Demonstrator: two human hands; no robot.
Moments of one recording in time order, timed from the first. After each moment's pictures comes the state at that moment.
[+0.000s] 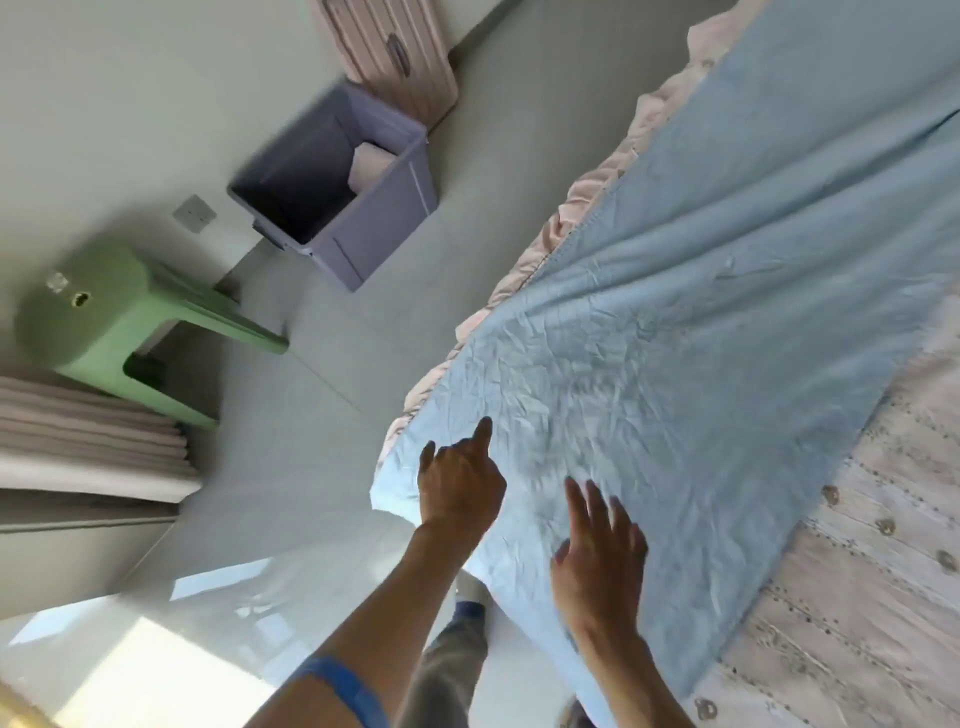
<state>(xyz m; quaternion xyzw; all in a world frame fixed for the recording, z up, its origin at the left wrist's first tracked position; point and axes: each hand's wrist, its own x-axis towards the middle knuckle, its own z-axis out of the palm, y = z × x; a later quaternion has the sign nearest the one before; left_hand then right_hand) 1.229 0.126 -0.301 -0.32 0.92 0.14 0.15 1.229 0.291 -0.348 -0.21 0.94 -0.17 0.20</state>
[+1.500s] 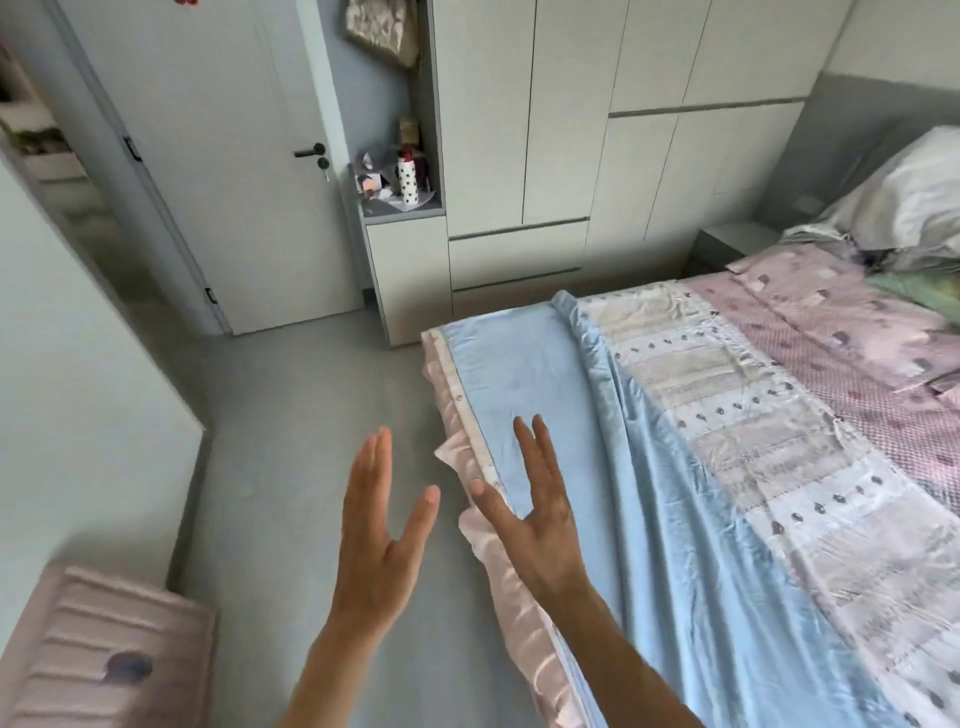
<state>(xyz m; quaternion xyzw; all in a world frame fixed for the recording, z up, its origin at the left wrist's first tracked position) 0.598 -0.244 0.037 0.17 0.85 0.50 -0.05 0.646 -0.082 0.036 0.12 0.80 -0.55 -0.23</state>
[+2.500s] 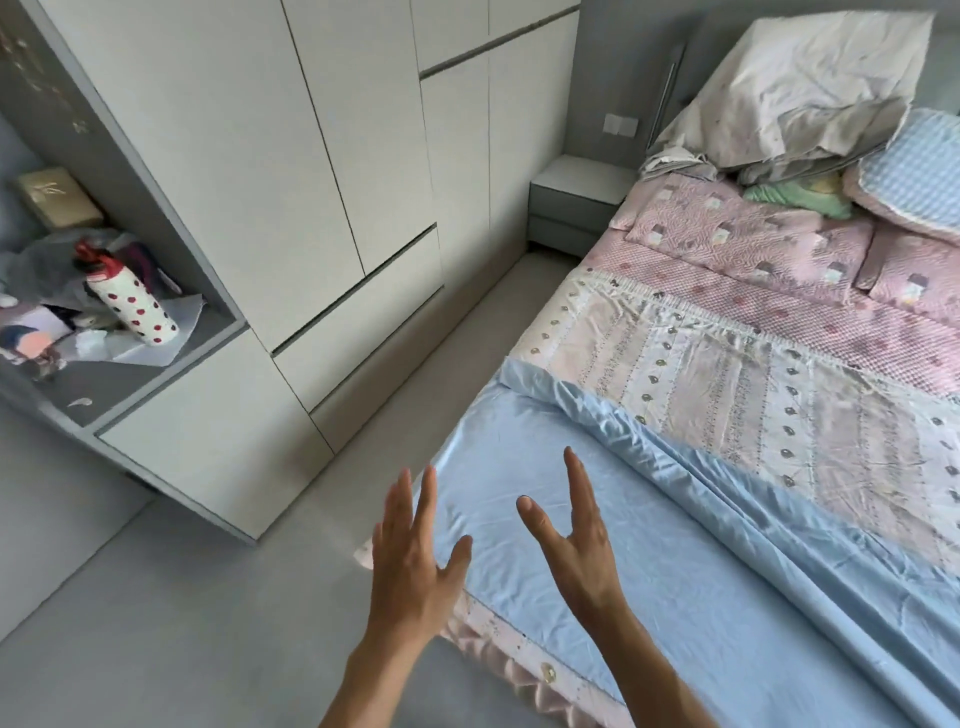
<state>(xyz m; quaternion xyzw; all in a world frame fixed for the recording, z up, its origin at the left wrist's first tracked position) -0.279 0.013 -0.067 0.47 0.82 0.30 0.14 -0.118 0.112 -0.050 0.48 0.65 -0.51 -0.29</state>
